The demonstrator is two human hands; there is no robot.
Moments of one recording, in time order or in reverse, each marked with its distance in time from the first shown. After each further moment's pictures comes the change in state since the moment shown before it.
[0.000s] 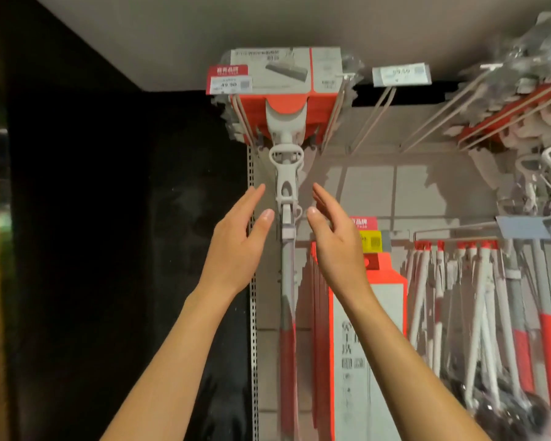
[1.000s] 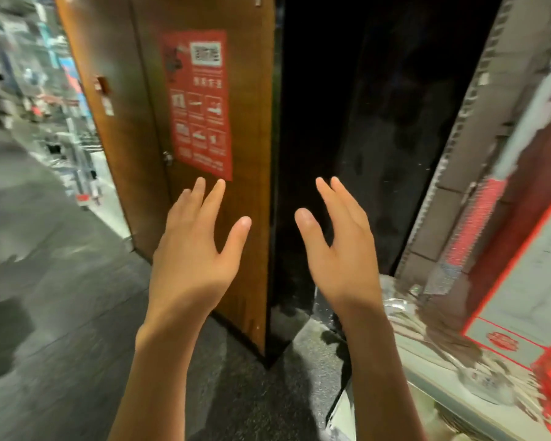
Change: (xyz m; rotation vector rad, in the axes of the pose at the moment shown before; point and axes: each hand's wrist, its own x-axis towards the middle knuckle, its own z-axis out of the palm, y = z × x) left_hand -0.357 0.108 -0.243 0.834 0.125 -0.729; right_hand -0.317 -0.132 0.112 0.057 -0.627 0.213
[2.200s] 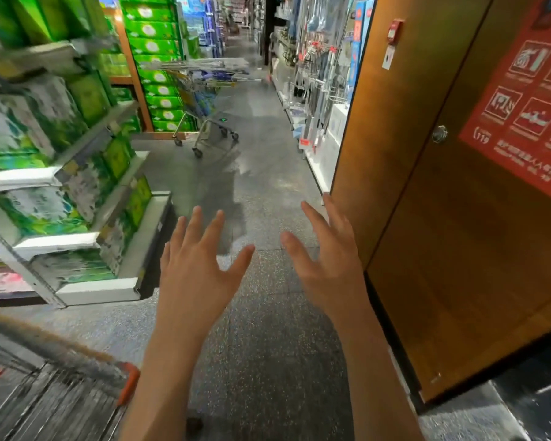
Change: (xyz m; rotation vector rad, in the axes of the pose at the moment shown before) left_hand -0.082 -0.357 -0.236 0.482 0.258 -0.751; right_hand -0.048 -0.181 0.452 0.265 -0.747 -0.287
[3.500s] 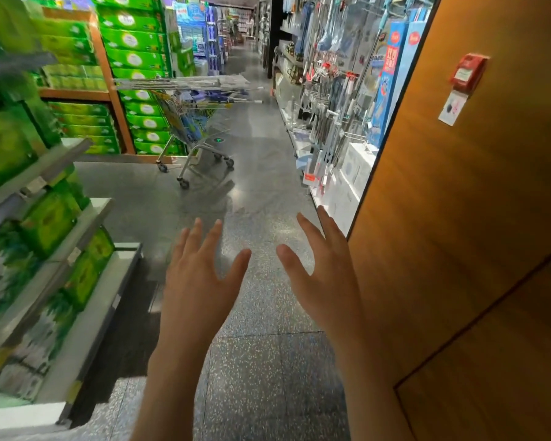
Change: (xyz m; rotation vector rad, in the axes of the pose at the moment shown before) left_hand 0.590 -0.009 0.200 -0.121 0.012 -0.065; right_hand 0.593 0.155 0.136 -0.113 0.011 -0.067
